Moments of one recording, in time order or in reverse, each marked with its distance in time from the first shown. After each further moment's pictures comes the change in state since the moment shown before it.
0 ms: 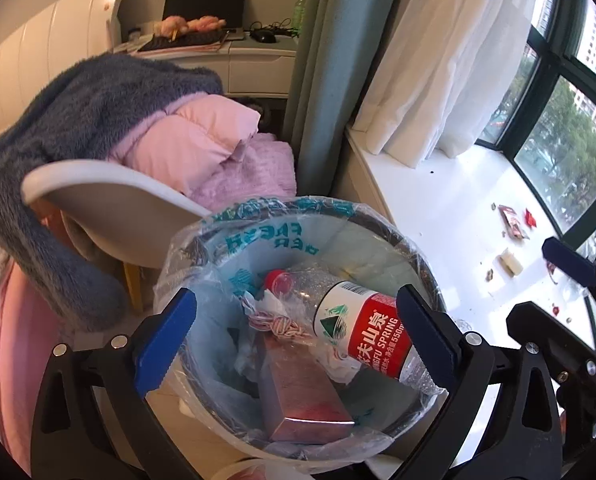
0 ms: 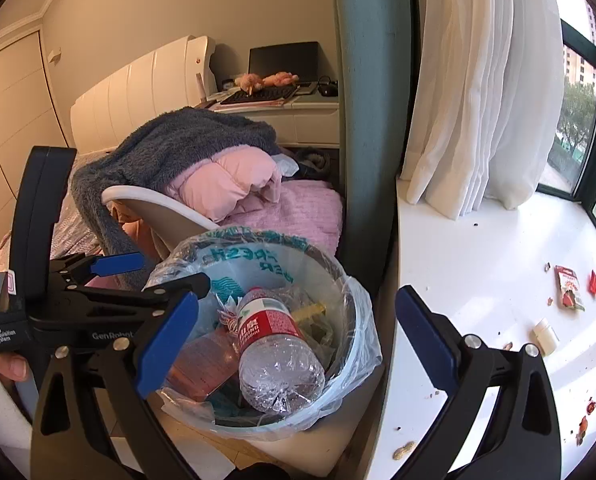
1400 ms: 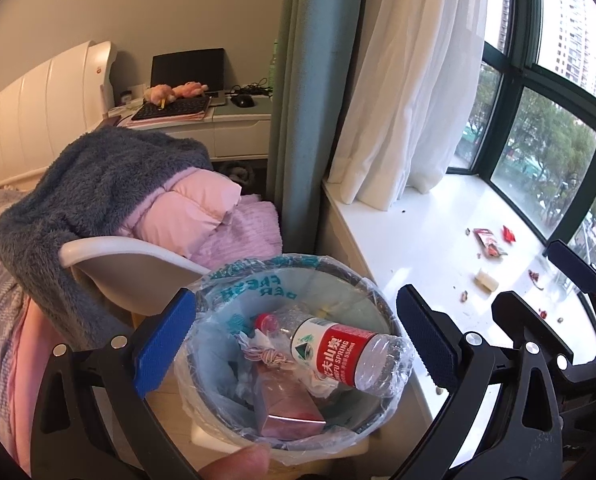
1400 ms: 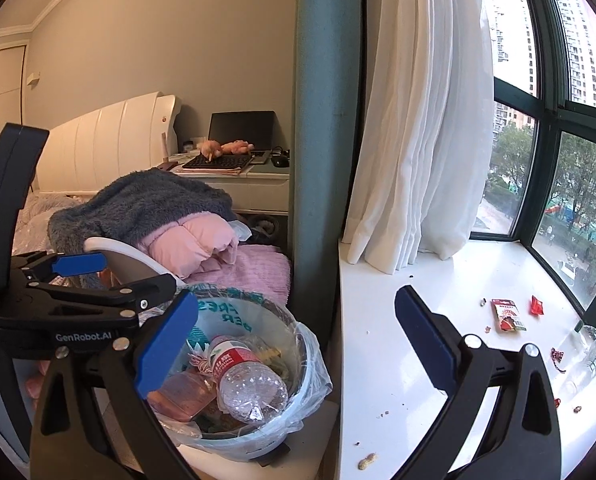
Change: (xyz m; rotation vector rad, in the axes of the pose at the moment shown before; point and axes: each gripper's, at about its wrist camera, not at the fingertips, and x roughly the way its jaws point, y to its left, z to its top) left arm -0.068 -0.025 0.012 0.078 -0.183 -0.025; right arm -0.064 0.013 -0.003 0.014 -0.236 -0.212
